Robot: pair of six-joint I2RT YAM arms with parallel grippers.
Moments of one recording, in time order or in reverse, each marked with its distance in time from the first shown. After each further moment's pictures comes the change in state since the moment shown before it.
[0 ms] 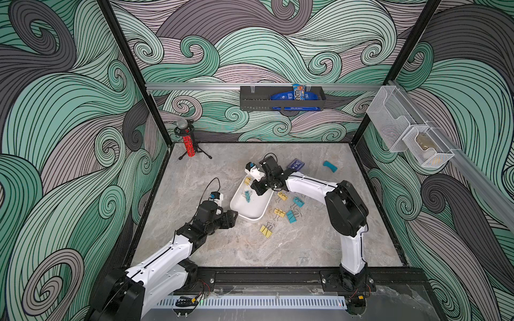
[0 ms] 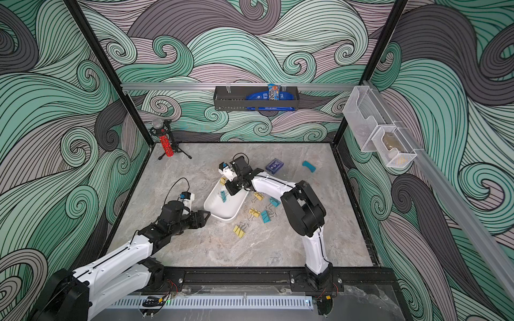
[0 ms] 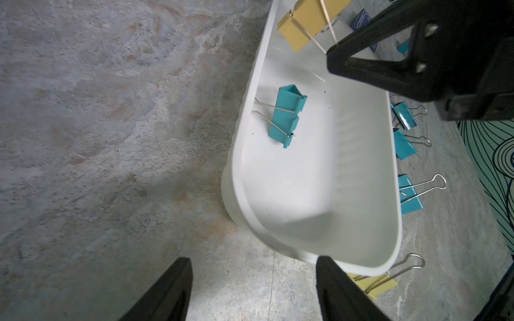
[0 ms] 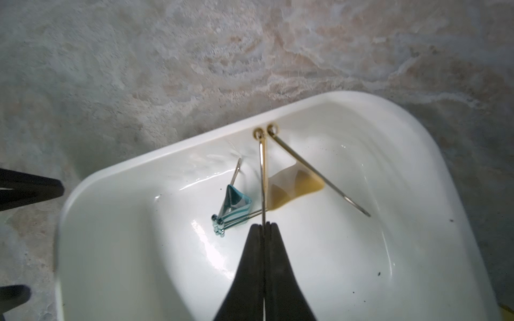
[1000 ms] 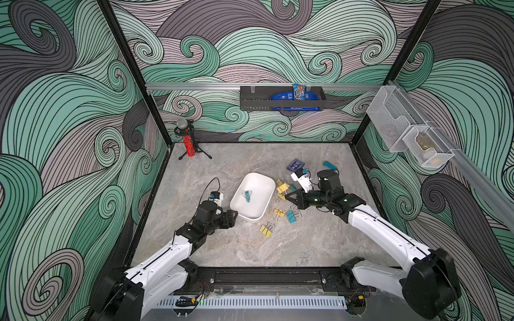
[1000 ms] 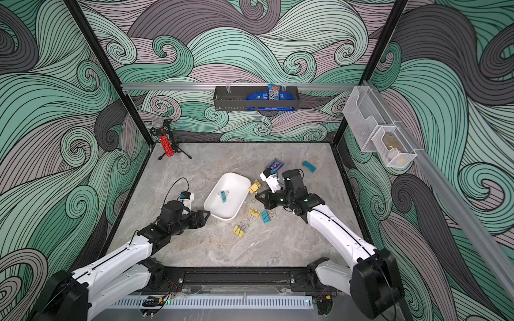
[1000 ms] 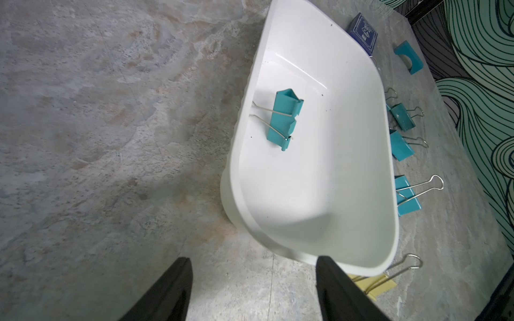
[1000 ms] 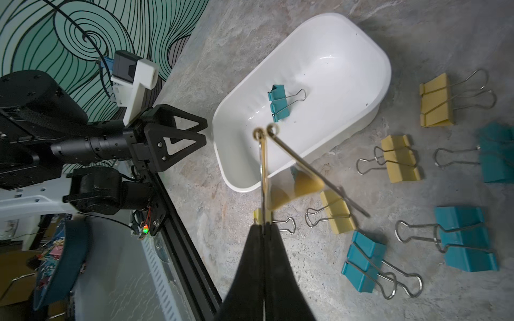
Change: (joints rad) left arm 0.000 -0.010 0.000 0.002 0.000 0.008; right arm -0.256 -0.815 -0.682 0.035 -0.340 0.306
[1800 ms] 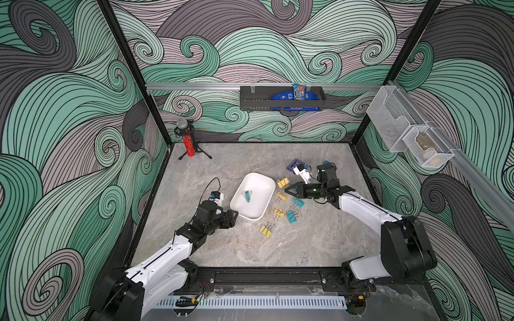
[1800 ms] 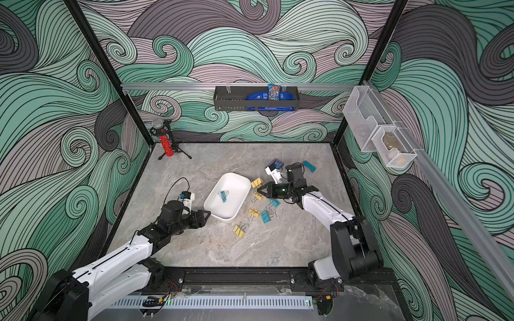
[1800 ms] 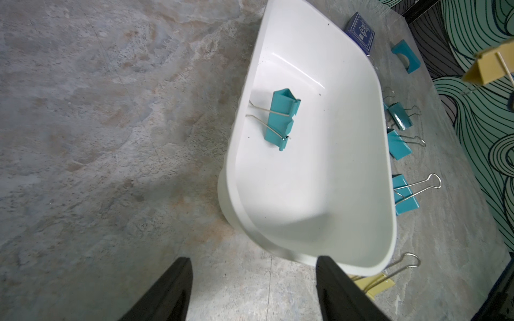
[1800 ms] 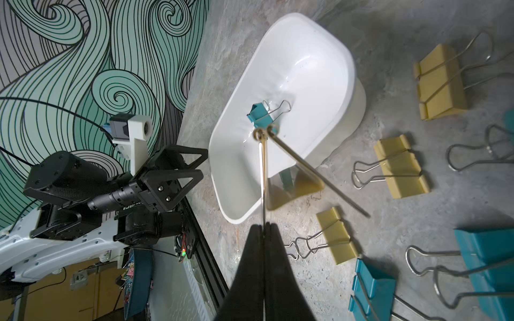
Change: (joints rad) left arm 0.000 0.010 0.003 0.005 0.008 0.006; right arm -0.173 0.298 0.060 0.198 -0.191 0.160
